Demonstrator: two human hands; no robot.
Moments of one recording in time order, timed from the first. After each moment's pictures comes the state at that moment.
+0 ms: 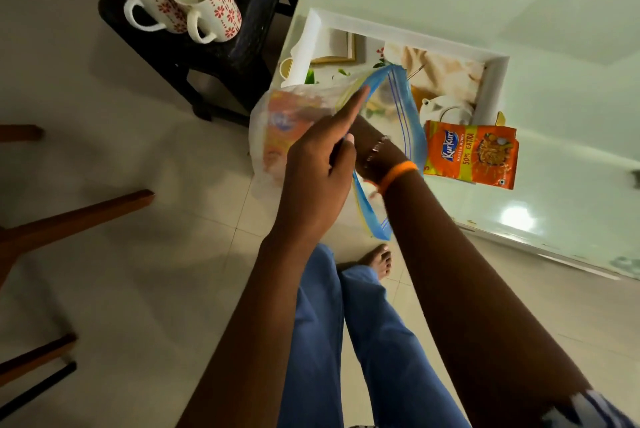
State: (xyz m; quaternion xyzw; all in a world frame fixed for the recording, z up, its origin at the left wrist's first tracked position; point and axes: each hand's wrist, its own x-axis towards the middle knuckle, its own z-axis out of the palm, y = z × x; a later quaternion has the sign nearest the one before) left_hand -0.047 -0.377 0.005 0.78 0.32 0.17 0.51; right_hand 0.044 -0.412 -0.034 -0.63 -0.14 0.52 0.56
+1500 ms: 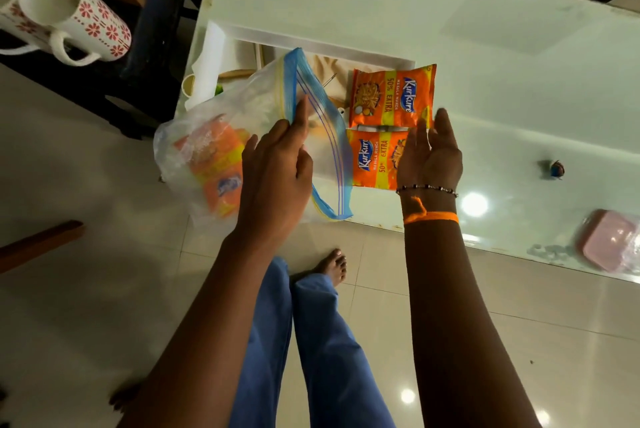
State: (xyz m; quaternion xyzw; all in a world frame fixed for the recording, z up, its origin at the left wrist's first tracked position) left_hand 0.030 -0.420 -0.024 0.89 0.30 0.06 0.35; right_hand 0.156 -0.532 -0.066 -0.41 0.32 0.19 0.83
